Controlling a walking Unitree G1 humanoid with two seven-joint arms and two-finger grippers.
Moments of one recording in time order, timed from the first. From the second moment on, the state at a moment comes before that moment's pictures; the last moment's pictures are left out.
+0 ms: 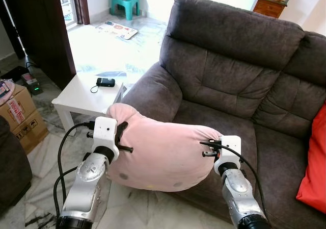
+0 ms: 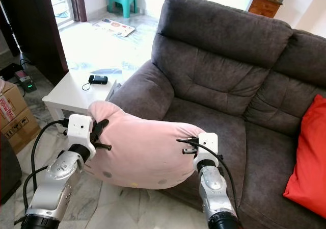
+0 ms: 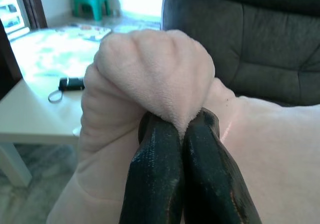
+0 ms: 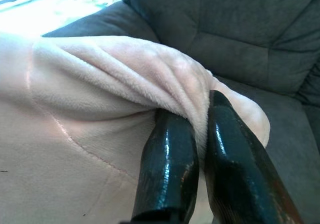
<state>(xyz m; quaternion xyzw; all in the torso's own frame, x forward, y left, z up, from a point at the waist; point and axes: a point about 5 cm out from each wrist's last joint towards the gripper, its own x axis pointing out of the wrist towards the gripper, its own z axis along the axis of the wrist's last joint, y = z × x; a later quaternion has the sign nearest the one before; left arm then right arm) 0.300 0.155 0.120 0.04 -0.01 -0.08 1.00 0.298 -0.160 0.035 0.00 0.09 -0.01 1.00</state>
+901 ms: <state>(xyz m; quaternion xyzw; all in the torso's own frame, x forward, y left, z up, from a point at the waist) 0.308 0.158 0.140 0.05 -0.08 -0.06 0.99 0.314 -0.152 0.065 0.01 0.02 0.00 1.00</state>
